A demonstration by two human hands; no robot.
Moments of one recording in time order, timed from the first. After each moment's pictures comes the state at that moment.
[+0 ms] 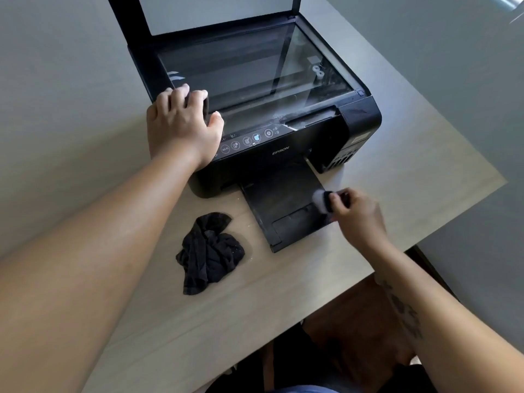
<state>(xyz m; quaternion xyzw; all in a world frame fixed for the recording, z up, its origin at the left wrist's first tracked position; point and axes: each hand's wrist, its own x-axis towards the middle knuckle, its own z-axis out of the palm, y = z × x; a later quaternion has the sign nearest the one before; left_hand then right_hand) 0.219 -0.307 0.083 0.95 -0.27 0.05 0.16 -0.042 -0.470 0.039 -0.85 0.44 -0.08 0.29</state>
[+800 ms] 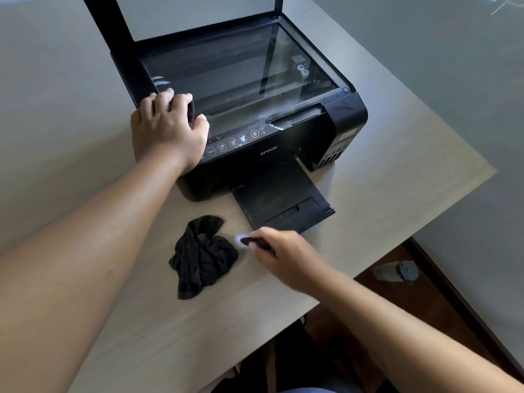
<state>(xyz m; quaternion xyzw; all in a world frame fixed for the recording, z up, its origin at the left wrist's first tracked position) 0.218 -0.306 0.084 0.95 -0.27 0.05 0.16 -0.039 -0.376 0.020 -0.93 0.17 0.00 0.34</state>
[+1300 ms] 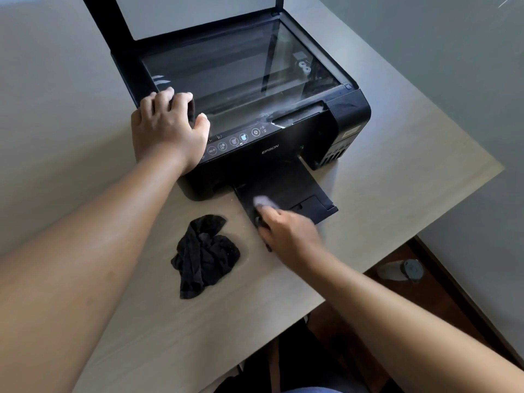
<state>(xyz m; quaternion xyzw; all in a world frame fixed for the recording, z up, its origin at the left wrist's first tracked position) 0.217 -0.306 0.083 0.95 -0.27 0.05 0.16 -0.010 -0.392 0.005 -0.97 0.17 -0.09 0.15</state>
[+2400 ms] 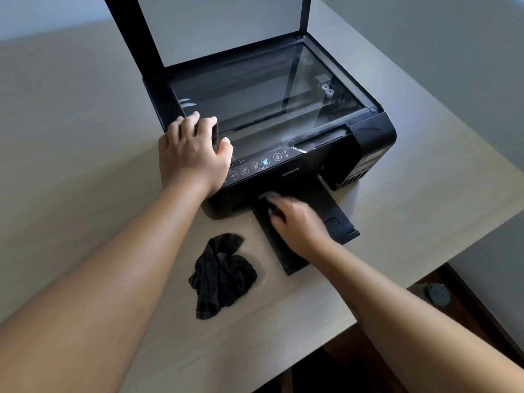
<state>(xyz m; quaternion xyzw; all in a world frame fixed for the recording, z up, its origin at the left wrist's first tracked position) 0.220 -0.307 0.082 0.95 -0.26 0.05 0.16 0.044 -0.422 0.015 -0.92 0.21 -0.03 0.32</state>
